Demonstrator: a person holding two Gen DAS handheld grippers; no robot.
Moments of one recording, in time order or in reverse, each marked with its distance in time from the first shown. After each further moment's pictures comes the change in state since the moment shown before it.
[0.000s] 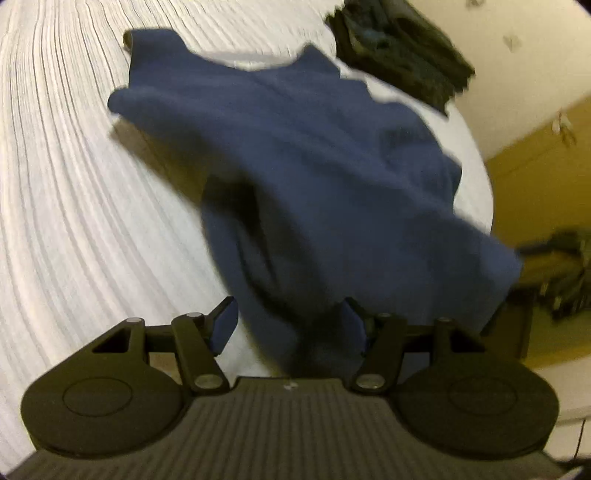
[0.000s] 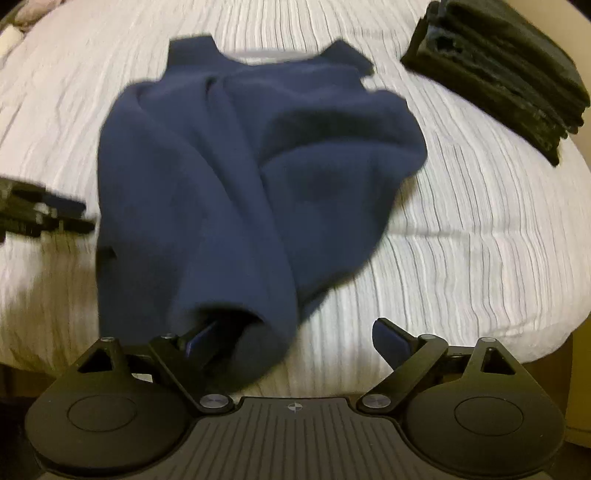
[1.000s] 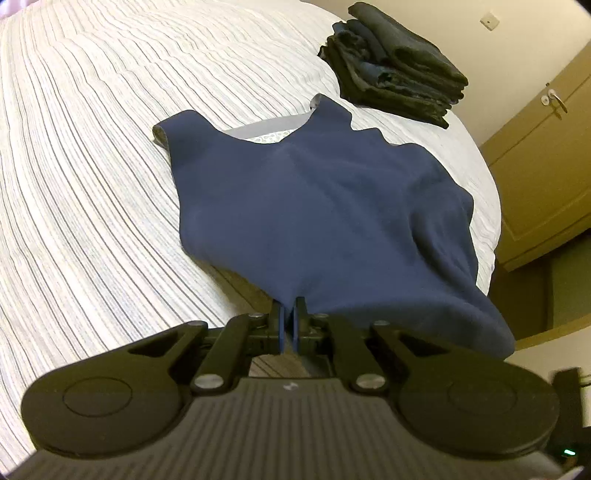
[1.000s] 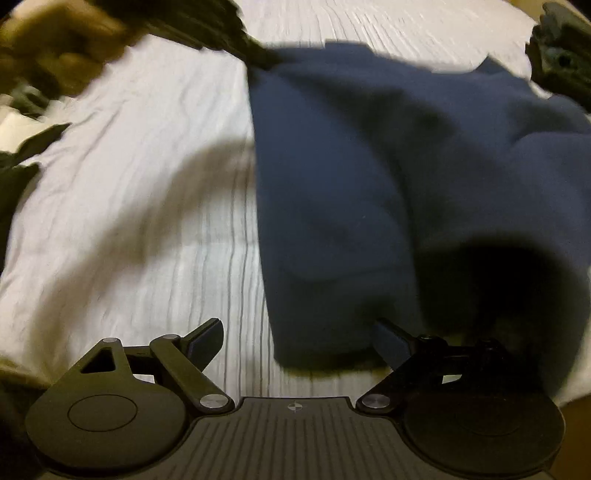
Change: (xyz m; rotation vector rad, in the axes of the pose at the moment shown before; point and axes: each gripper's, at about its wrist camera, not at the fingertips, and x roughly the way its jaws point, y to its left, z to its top) left arm -0.064 0.045 0.072 0.216 0.016 0.050; right arm 0.079 0.196 -0.043 0.044 -0.239 0.267
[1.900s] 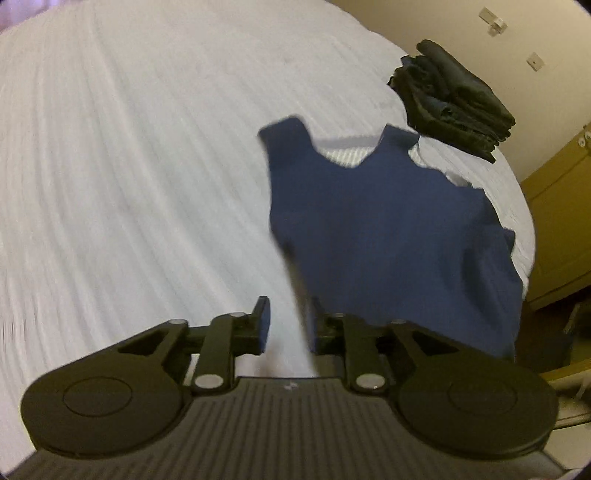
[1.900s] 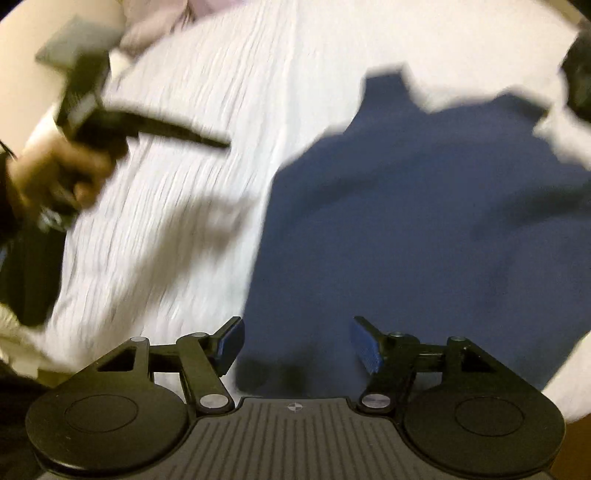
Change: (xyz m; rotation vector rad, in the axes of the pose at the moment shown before) left arm -0.046 0.065 -0.013 -0.103 -0.078 0.122; right arm -0.077 0.017 0.115 -0.102 0.048 0.090
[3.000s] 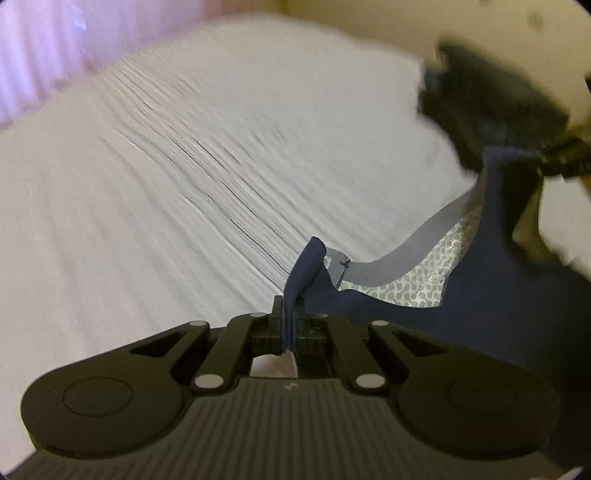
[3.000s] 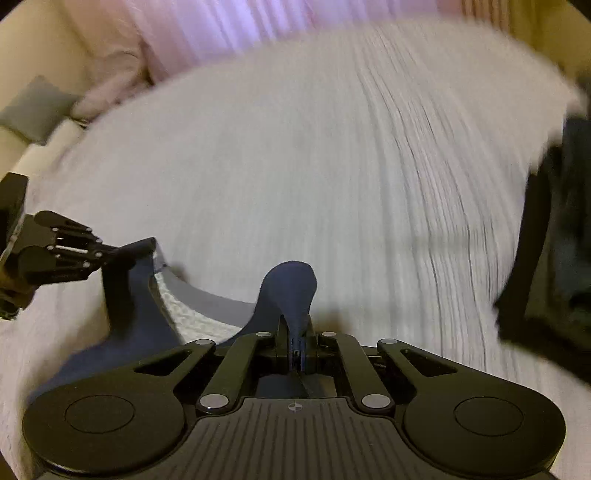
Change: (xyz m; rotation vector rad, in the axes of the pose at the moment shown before) left arm 0.089 -0.005 0.148 0.205 -0.159 0.175; right arm 0.040 -0.309 0.241 -0.096 -0.192 0.029
